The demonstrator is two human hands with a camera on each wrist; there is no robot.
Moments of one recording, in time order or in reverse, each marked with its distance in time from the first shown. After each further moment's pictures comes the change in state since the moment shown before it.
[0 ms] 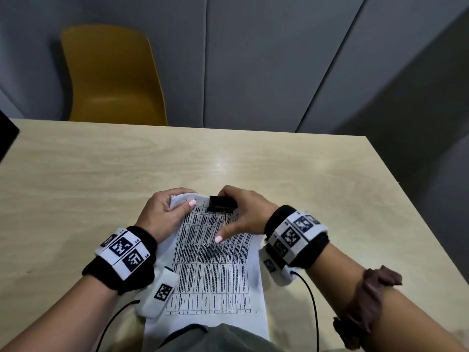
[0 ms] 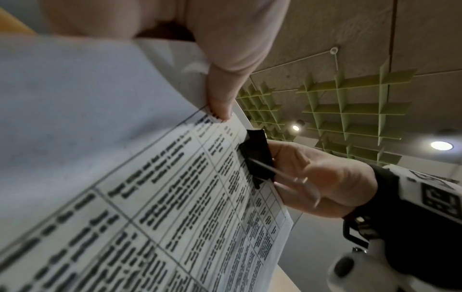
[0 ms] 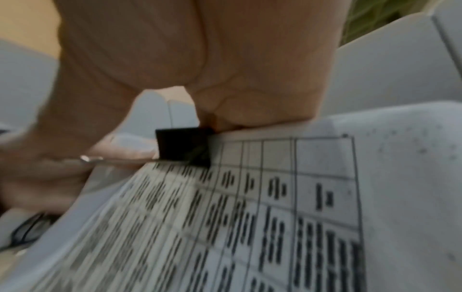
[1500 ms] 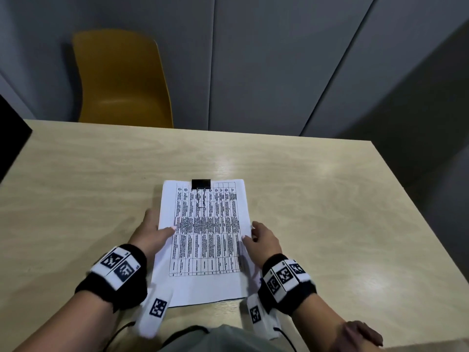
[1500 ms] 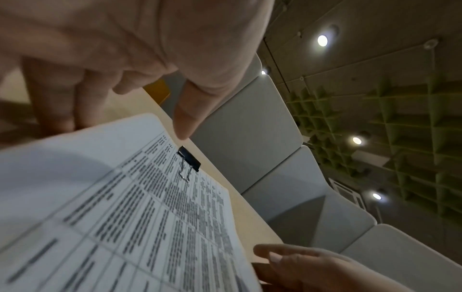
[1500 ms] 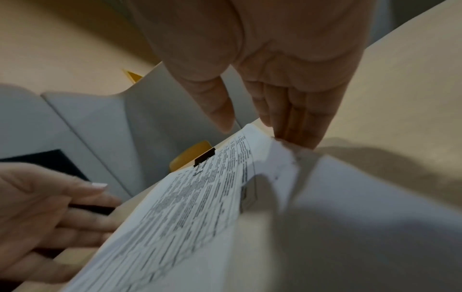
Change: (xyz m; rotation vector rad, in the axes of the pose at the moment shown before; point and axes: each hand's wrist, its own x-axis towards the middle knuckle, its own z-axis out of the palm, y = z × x) left_hand -0.013 -0.063 -0.024 0.094 0.117 -0.582; right_hand -0.006 0.052 0.080 0.305 0.394 0.517
